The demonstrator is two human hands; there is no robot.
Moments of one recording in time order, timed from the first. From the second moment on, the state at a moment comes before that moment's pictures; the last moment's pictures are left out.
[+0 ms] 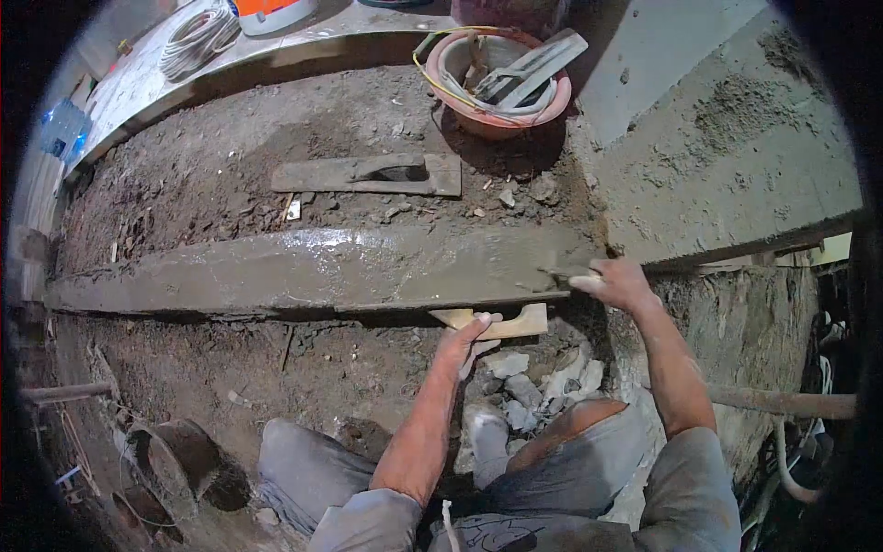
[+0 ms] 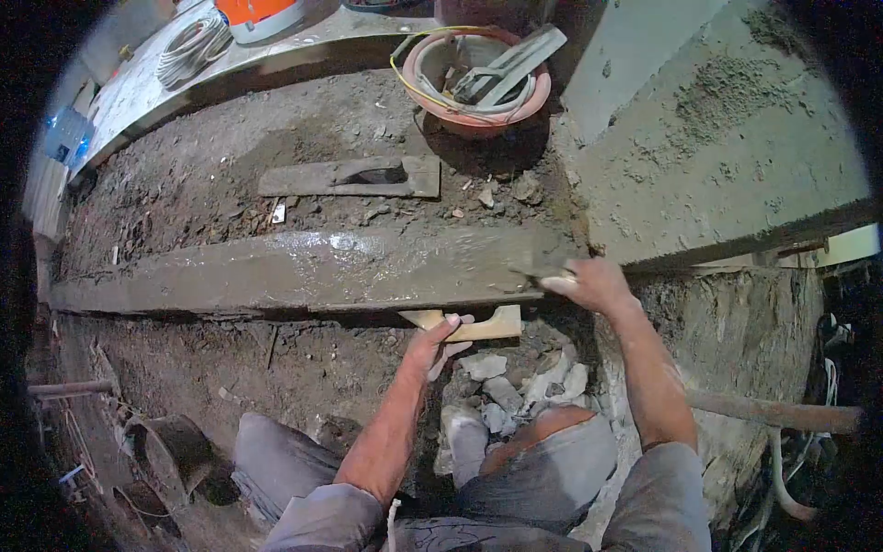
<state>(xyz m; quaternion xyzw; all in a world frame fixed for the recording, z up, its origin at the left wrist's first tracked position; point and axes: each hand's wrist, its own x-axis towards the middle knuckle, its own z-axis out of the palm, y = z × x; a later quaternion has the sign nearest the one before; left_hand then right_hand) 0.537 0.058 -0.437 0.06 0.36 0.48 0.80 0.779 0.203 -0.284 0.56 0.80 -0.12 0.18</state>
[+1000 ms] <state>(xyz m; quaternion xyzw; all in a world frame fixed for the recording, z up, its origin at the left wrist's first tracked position) 0.539 0.061 -0.431 0.06 0.37 0.48 0.79 0.827 0.170 -0.272 0.68 0.71 -0.16 0.07</state>
